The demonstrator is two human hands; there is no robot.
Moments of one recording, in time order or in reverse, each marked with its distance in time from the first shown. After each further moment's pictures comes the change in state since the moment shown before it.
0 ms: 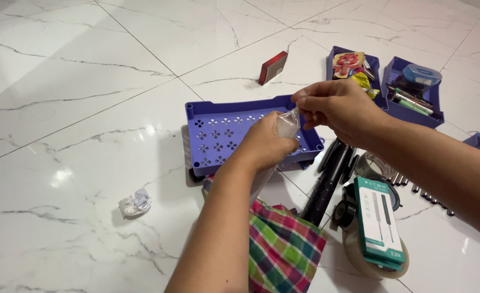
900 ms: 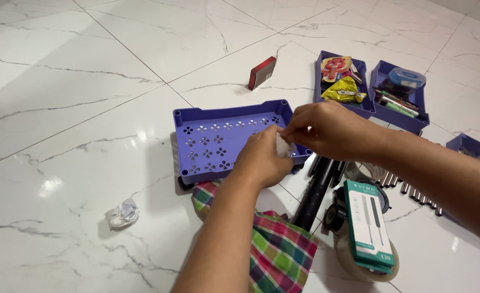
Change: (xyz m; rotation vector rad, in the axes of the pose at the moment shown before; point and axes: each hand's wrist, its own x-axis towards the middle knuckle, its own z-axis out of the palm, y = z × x) left_hand -0.014 0.018 0.017 0.204 0.028 -0.002; right_hand -0.025 -0.014 -0.006 -0.927 -0.254 -0.490
